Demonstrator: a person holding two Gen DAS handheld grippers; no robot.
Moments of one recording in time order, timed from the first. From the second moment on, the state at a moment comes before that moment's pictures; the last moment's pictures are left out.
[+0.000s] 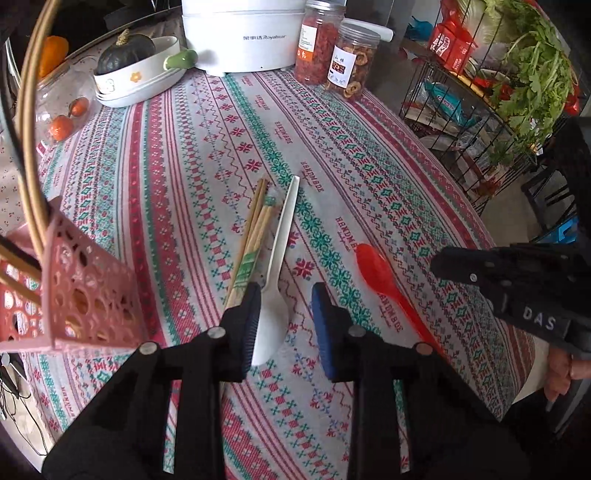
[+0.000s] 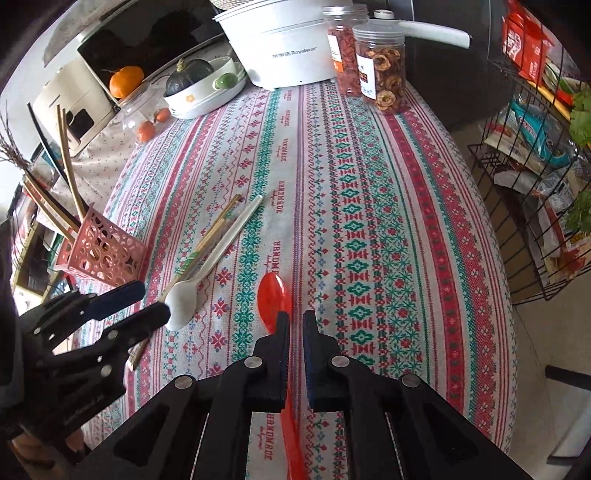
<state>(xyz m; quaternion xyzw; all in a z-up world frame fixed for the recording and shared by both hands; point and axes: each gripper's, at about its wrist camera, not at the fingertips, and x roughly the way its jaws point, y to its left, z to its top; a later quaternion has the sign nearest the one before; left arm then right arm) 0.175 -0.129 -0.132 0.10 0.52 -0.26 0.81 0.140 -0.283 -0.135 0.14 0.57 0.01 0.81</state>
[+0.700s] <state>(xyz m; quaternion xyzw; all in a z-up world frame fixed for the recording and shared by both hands) 0.237 -0.192 -0.161 0.13 0.55 -0.22 0.80 0.152 -0.324 -0.121 0.17 0.56 0.00 0.81</state>
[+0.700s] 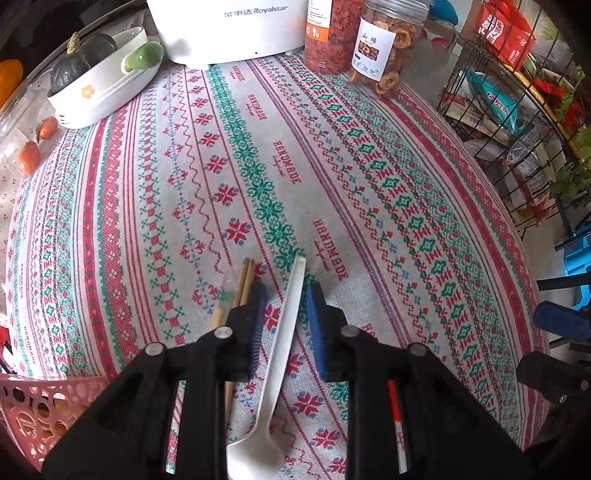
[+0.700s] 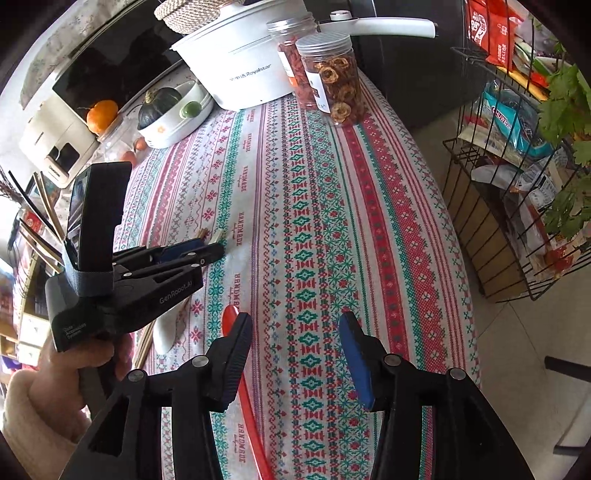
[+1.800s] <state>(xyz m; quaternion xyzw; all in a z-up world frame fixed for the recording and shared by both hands) 0.105 -0.023 -0.045 0.00 0.38 -0.29 0.88 0.175 -0.208 -0.172 -0.04 0.60 0.04 0.80</state>
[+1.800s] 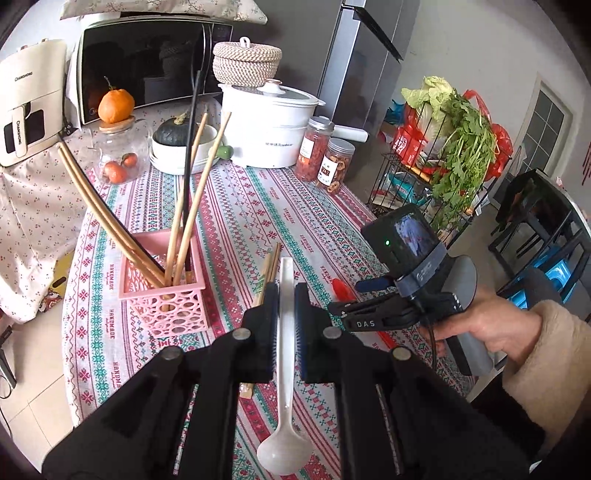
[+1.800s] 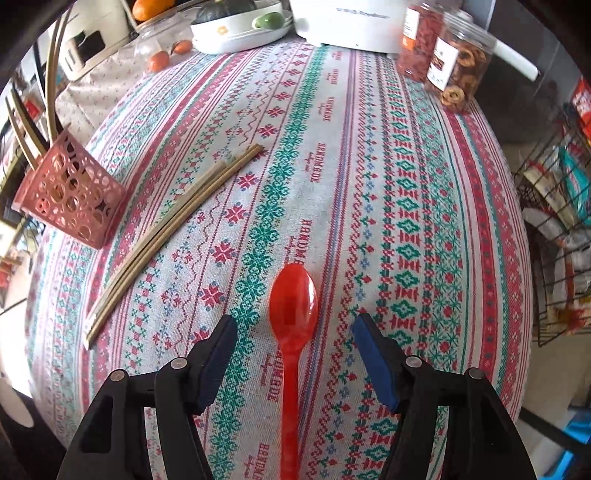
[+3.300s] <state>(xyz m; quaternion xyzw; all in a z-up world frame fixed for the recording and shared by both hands) 0.175 0.019 -0.040 -0.07 0.16 -0.12 0.98 0.150 -0.190 -0.043 0.10 0.34 0.12 0.93</state>
